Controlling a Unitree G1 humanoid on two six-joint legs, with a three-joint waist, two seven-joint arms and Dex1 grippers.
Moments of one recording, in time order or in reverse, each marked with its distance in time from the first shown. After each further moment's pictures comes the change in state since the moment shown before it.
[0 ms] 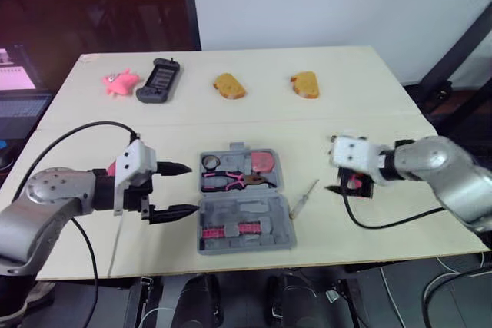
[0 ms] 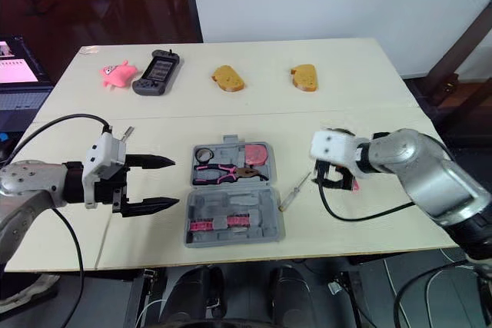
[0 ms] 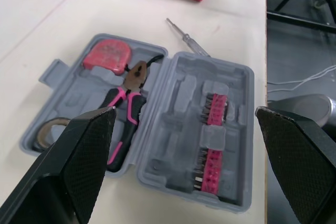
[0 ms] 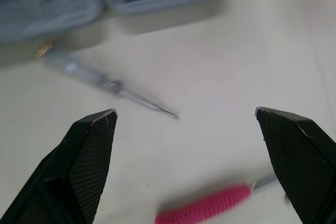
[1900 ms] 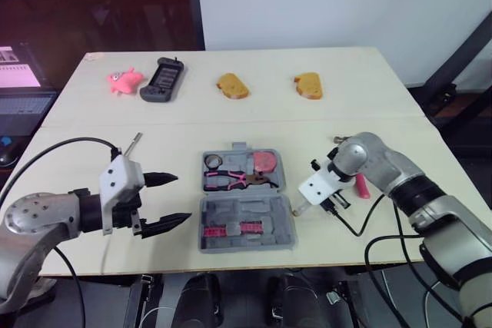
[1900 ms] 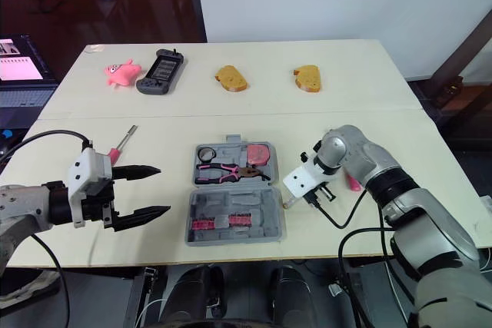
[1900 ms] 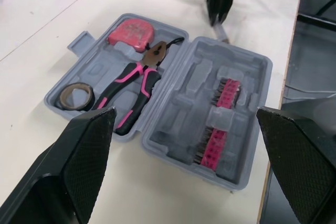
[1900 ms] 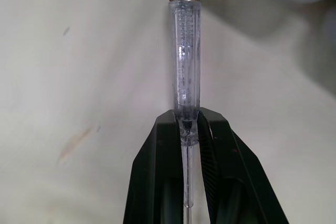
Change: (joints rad) left arm 0.184 -0.017 0.139 -0.120 -0.004 0.009 0.102; right arm -0.252 0.376 0.173 0.677 -0.482 -0.767 0.390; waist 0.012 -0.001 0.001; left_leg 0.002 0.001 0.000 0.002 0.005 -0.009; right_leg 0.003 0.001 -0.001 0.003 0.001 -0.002
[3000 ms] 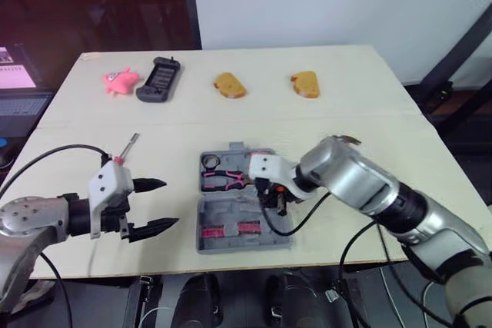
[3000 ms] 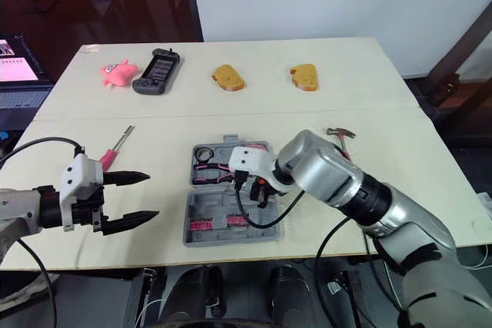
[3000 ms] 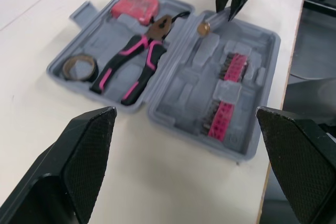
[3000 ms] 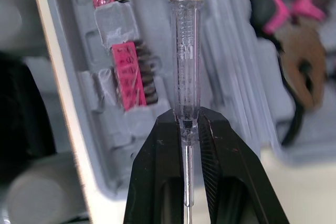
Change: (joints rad) left arm 0.074 0.020 0.039 0.094 0.047 -0.078 -0.073; right arm -0.110 0.158 0.157 -0.768 0.455 1.622 -0.371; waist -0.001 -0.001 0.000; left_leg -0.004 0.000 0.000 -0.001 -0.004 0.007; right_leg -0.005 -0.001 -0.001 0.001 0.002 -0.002
